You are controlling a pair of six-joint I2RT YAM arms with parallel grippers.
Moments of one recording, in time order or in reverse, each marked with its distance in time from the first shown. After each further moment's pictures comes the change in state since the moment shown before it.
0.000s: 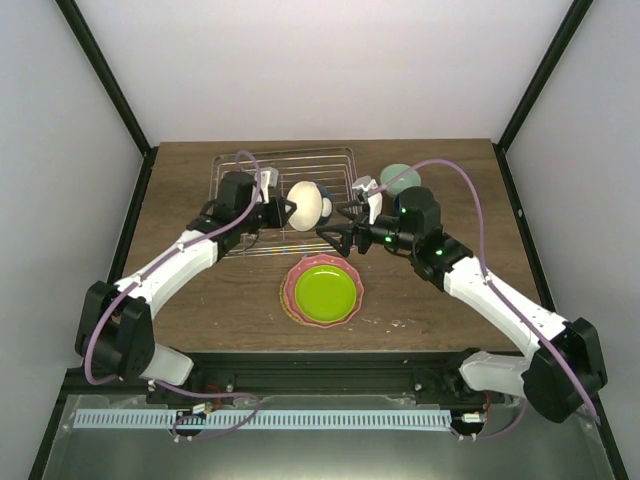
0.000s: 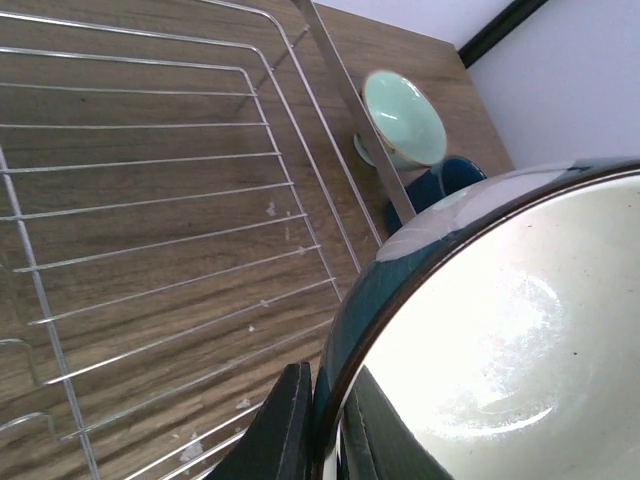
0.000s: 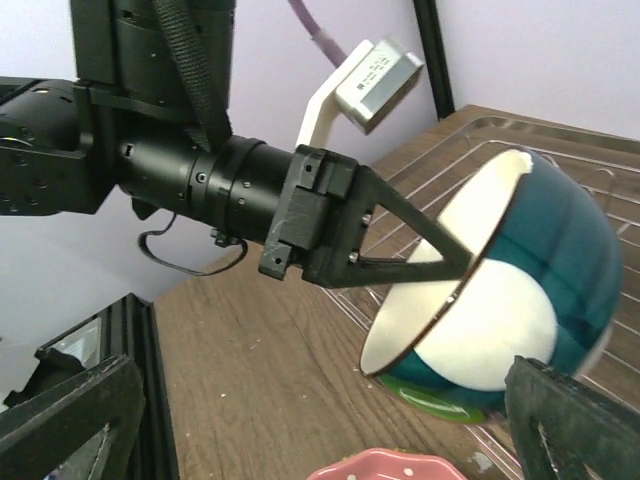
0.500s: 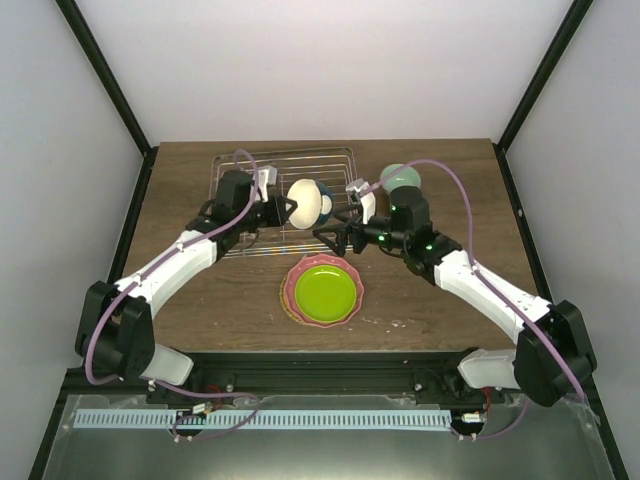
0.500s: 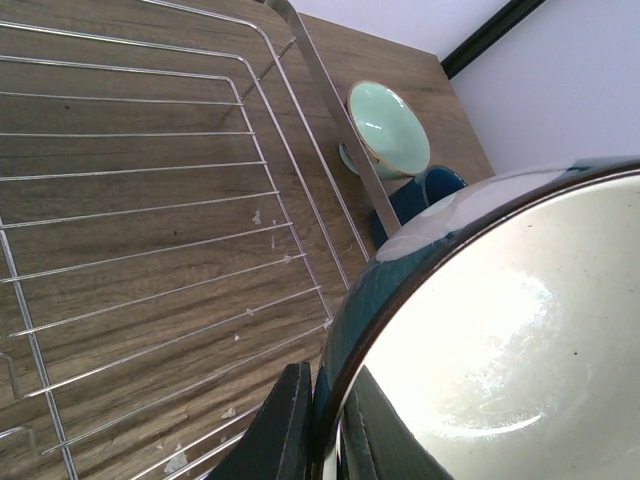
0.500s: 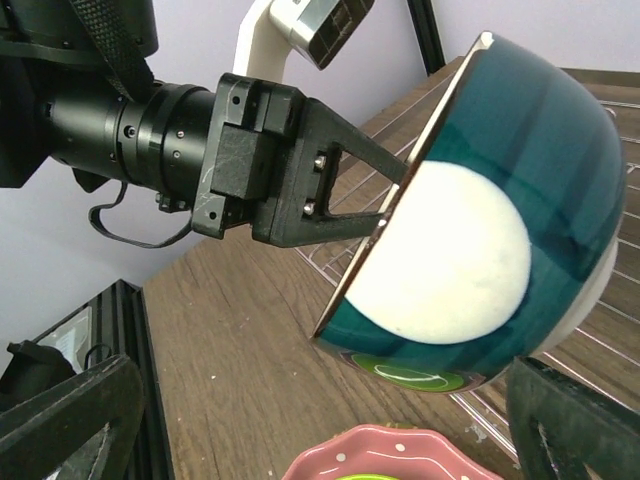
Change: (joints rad) left arm 0.010 0.000 -0.013 0.043 0.049 -0.031; right arm -0.002 0.098 -0.002 0.025 -0.037 0.021
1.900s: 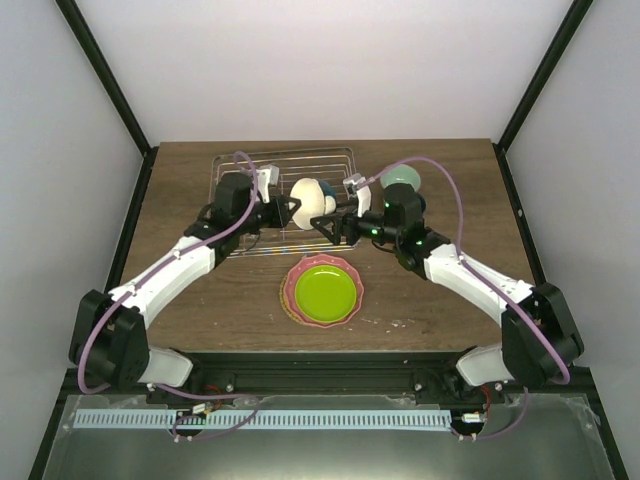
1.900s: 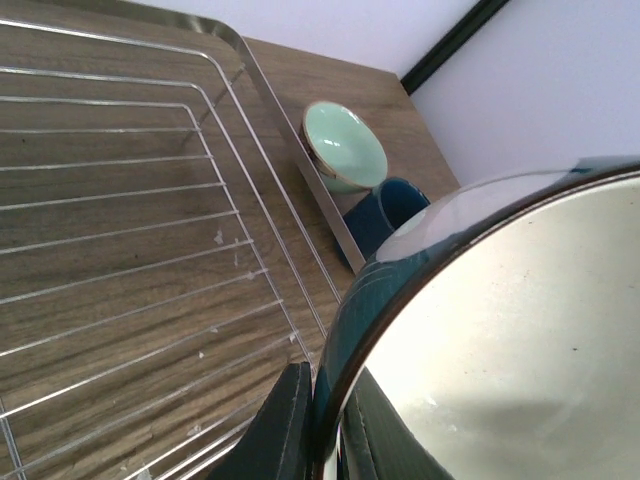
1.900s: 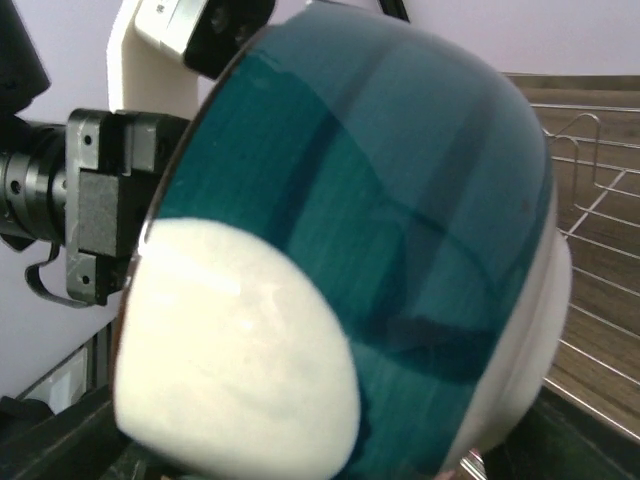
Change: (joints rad) left arm -0.032 -0.052 -0.026 0.048 0.009 -0.002; right arm 0.000 0.097 0.011 0.138 0.035 0.084
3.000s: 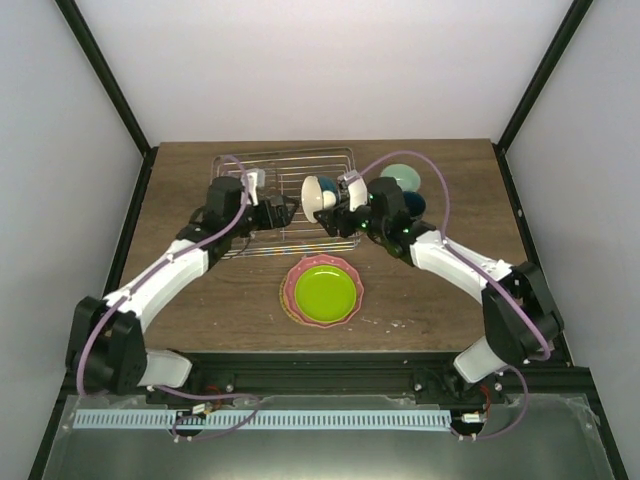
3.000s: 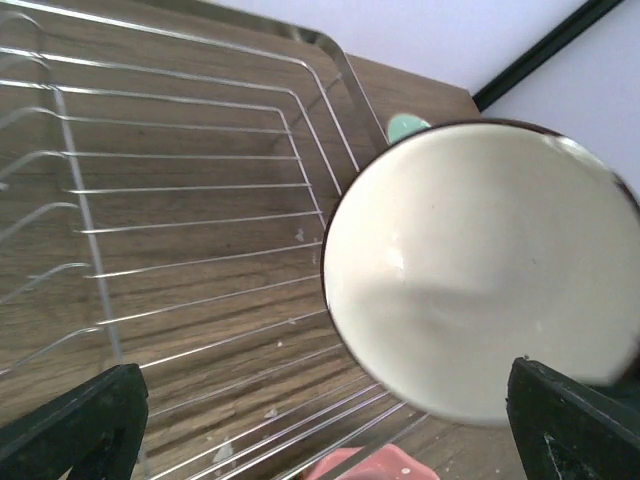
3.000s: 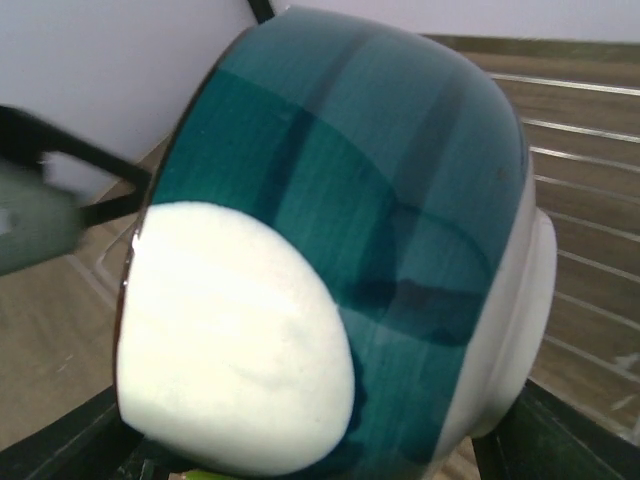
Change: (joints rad) left arm 0.049 -0.006 -0.037 -0.024 -0.076 0.006; right arm 0.000 0.127 0.084 -0.129 0.235 -0.121
